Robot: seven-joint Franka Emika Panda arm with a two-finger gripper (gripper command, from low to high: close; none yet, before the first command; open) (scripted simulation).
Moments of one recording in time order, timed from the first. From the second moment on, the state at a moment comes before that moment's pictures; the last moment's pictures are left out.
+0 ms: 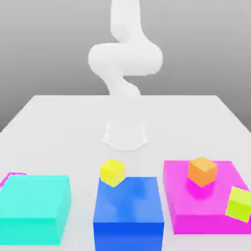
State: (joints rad) arm 0.03 -0.71 -0.09 -2.32 0.04 2.33 0.71
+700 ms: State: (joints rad) arm 0.00 0.05 -0.60 -2.50 0.44 2.59 -0.11
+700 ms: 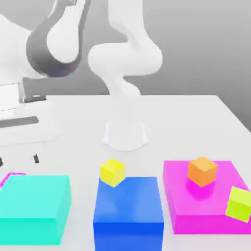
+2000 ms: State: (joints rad) arm -0.17 0.03 -0.64 -2.68 0.57 2.54 -0.22
